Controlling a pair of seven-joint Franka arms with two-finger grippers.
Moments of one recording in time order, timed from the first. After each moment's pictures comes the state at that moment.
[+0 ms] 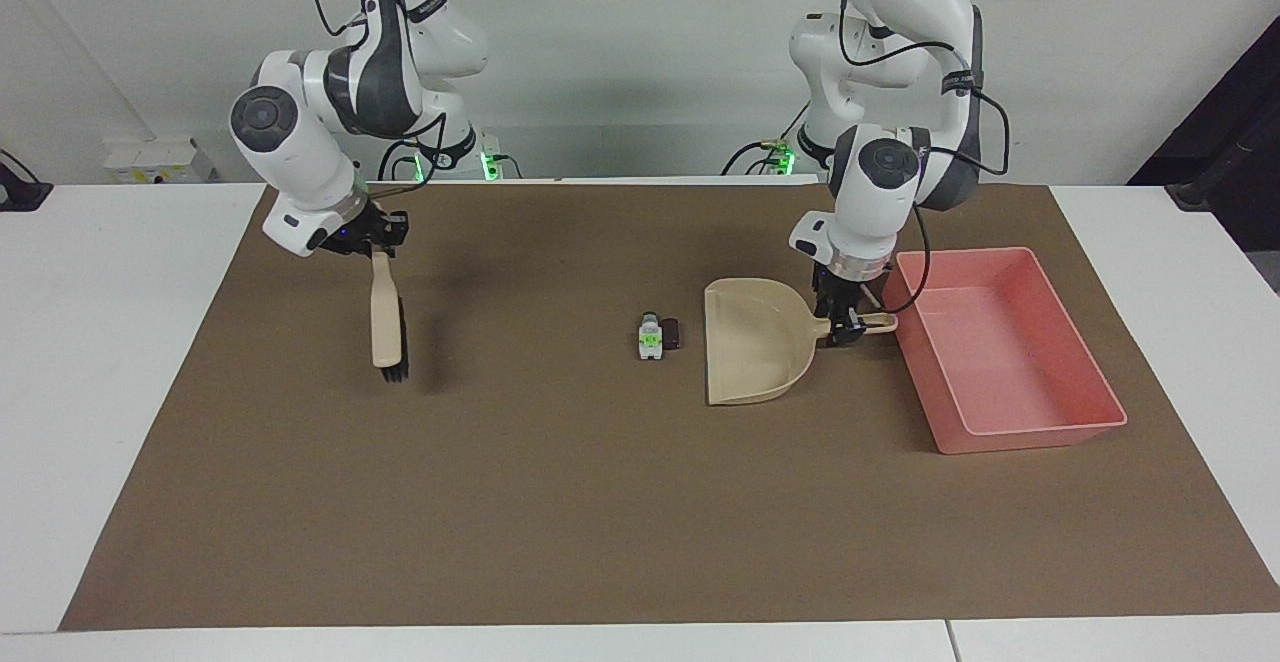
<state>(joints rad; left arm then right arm) -0.45 0.05 0.11 -2.25 0.06 2.34 1.12 0.08 -0.15 -0.02 -2.21 -0.02 1.79 -0.16</state>
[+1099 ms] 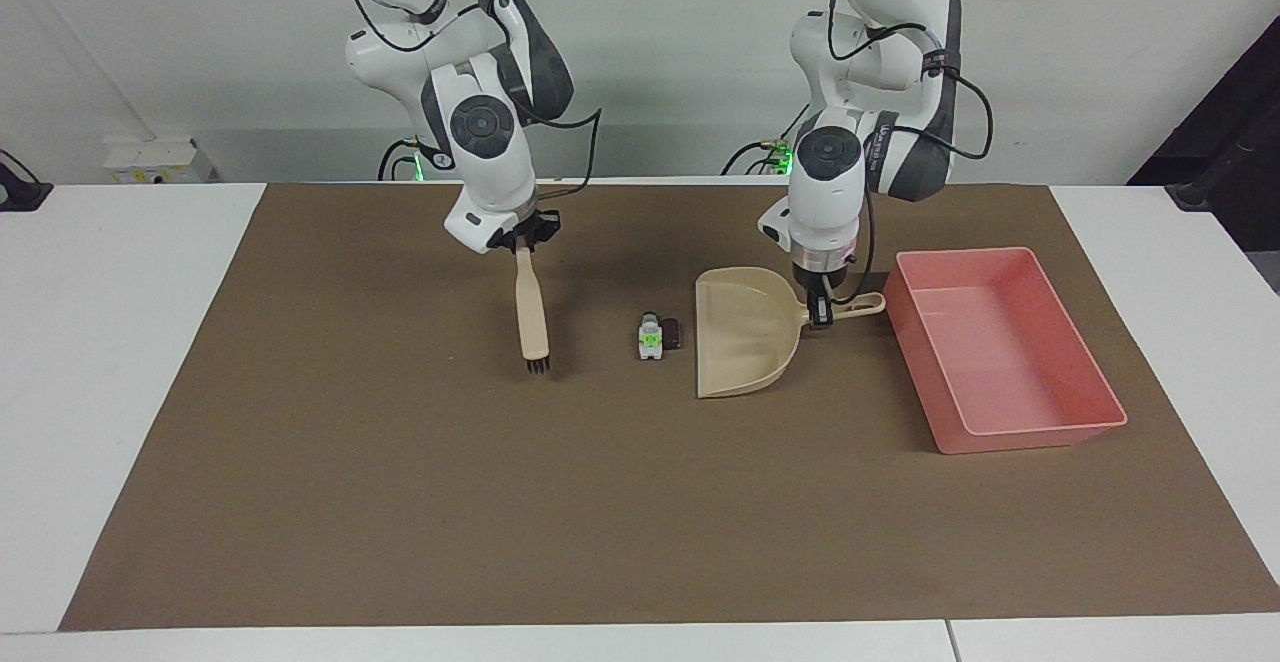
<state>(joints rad) -0.56 0.08 0.11 -2.12 0.21 2.13 1.17 0.45 -0.03 -0.01 -2.17 0.10 1.86 0.27</state>
